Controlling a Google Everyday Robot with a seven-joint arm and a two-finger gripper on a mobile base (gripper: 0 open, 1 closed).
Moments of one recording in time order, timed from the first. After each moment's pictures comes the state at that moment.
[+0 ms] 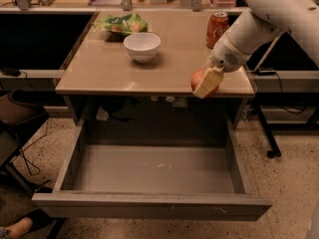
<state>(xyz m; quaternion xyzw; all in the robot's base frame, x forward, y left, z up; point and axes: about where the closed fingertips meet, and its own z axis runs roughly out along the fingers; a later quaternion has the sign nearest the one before) 0.622 -0.137 0.840 -0.57 0.79 0.14 0.20</state>
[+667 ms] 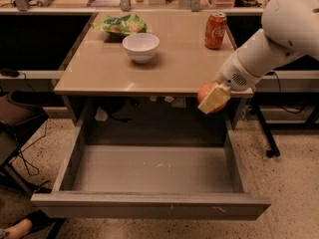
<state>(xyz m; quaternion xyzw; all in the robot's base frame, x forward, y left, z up) 0.575 -0.144 0.831 -0.52 0.82 0.12 0.23</state>
